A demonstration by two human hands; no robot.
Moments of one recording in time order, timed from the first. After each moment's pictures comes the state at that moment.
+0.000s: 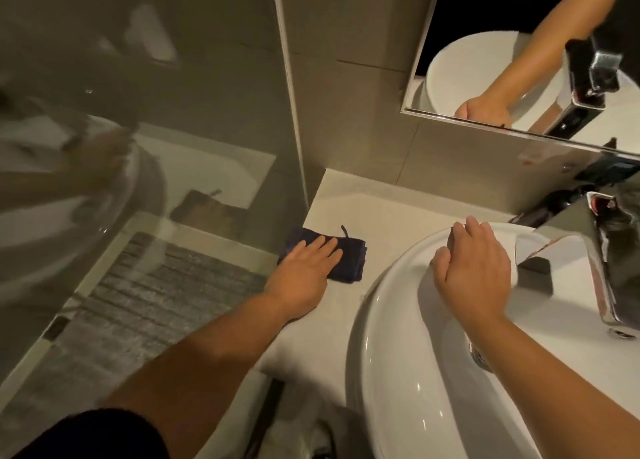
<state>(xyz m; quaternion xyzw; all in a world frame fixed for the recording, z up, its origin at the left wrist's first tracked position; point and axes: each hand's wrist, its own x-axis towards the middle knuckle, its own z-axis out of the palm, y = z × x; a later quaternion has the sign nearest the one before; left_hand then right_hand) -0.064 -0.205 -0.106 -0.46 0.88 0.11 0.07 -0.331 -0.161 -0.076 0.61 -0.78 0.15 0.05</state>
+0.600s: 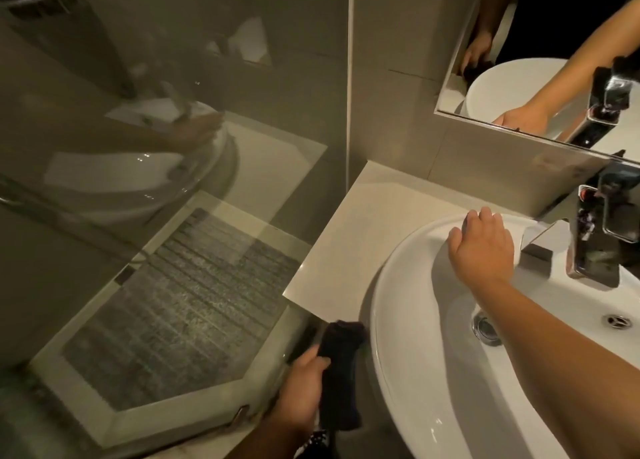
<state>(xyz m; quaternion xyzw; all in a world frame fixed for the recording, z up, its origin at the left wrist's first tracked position) -0.074 0.052 -0.069 -0.65 0.18 0.65 -0.35 -0.335 -0.148 -0.061 0.64 -0.77 0.09 0.01</state>
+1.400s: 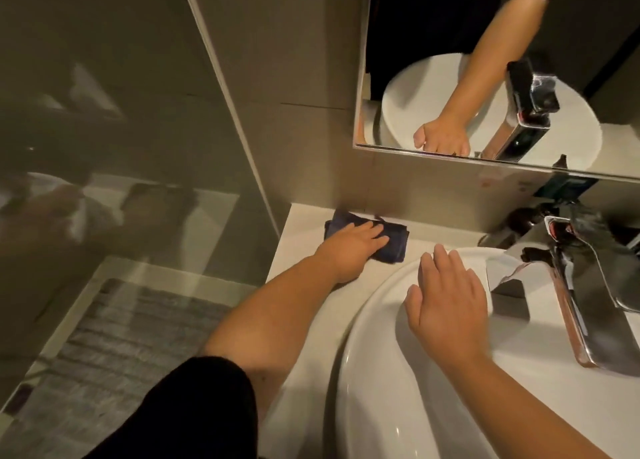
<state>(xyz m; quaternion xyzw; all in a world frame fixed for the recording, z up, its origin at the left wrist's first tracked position) -0.203 -0.322 -0.112 -0.32 0.94 0.12 0.08 -0.333 -0.156 -0.083 0.60 -0.80 0.08 0.01</state>
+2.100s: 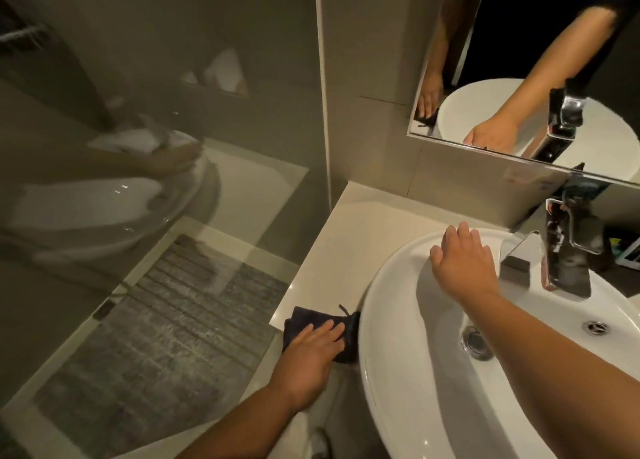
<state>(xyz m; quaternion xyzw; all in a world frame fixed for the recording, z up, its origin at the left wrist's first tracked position) -0.054 -0.019 -0.106 -0.53 0.82 0.22 0.01 -0.343 -0.155 -0.069 0.63 -0.77 0.04 -0.07</state>
